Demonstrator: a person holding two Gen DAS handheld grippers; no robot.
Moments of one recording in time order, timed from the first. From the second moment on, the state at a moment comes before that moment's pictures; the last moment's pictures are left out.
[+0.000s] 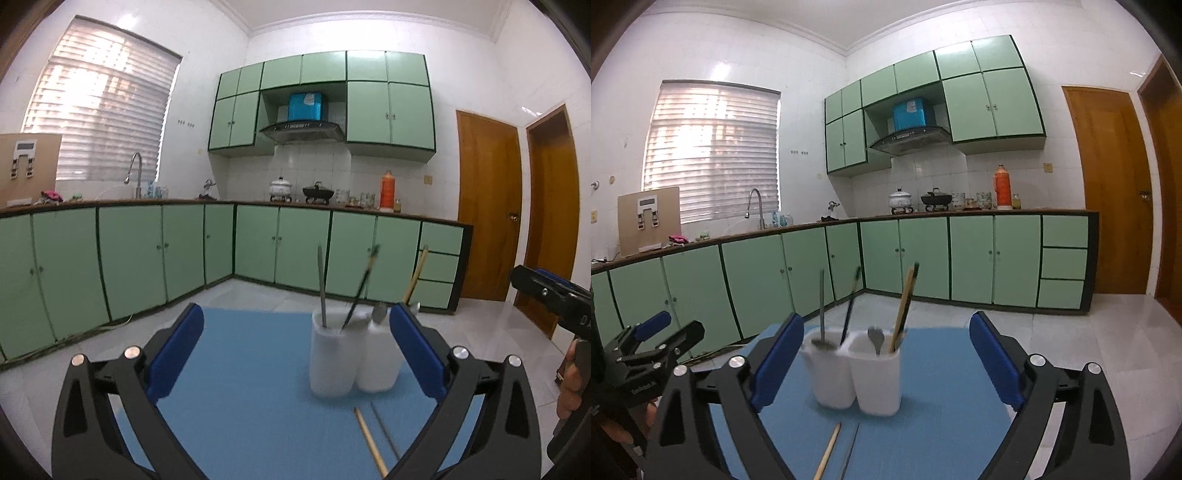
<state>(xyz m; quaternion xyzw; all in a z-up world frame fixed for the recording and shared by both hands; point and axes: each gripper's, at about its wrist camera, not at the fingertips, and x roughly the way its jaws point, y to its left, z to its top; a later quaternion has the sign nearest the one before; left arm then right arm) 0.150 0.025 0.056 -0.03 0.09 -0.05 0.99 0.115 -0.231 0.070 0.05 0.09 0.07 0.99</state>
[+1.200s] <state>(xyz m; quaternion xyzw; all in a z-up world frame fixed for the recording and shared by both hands) 0.054 0.030 -0.106 0.01 0.17 -0.02 0.99 0.009 -0.159 -0.125 0.00 0.15 0.04 0.99</state>
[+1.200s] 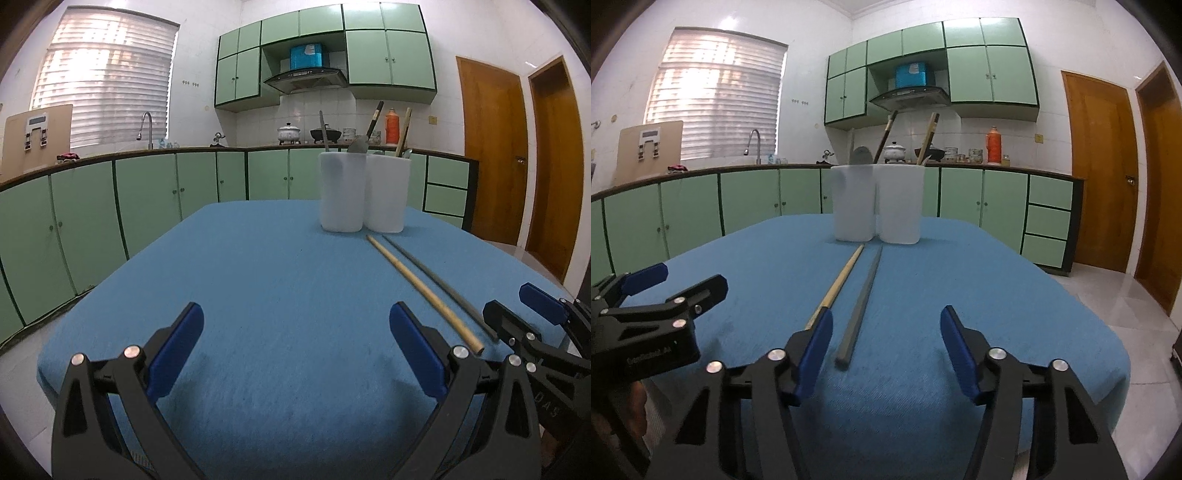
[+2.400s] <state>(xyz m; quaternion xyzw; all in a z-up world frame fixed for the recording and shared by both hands) 0.045 0.024 -0.108 0.01 0.17 -0.03 0.98 0.004 -0.152 -0.136 -0.03 0.14 0.03 0.99</state>
